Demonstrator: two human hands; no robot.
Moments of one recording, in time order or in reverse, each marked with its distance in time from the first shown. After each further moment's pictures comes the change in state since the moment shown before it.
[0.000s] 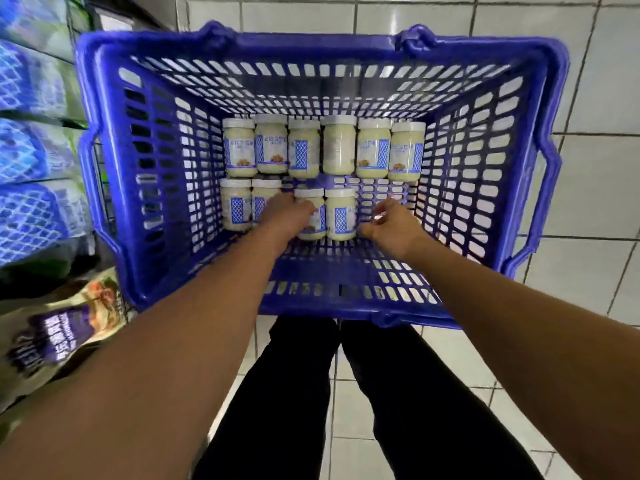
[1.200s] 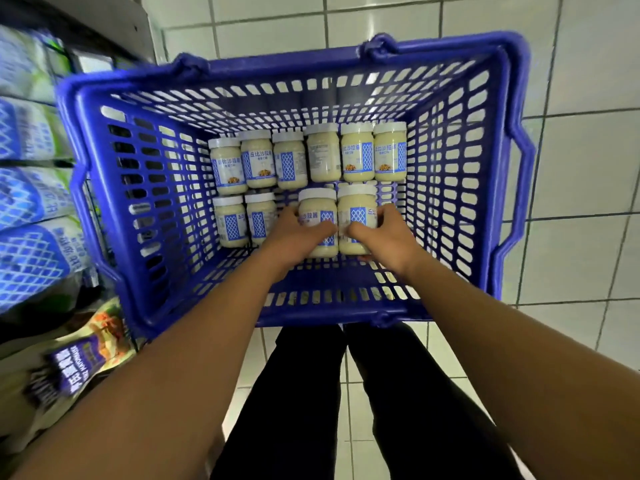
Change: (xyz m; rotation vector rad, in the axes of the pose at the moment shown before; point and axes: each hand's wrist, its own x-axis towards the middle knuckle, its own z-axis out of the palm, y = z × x) left_hand -0.040 0.009 0.004 -0.008 -0.226 0.116; right_hand -0.032 -0.006 0.004 0.442 0.037 0.052
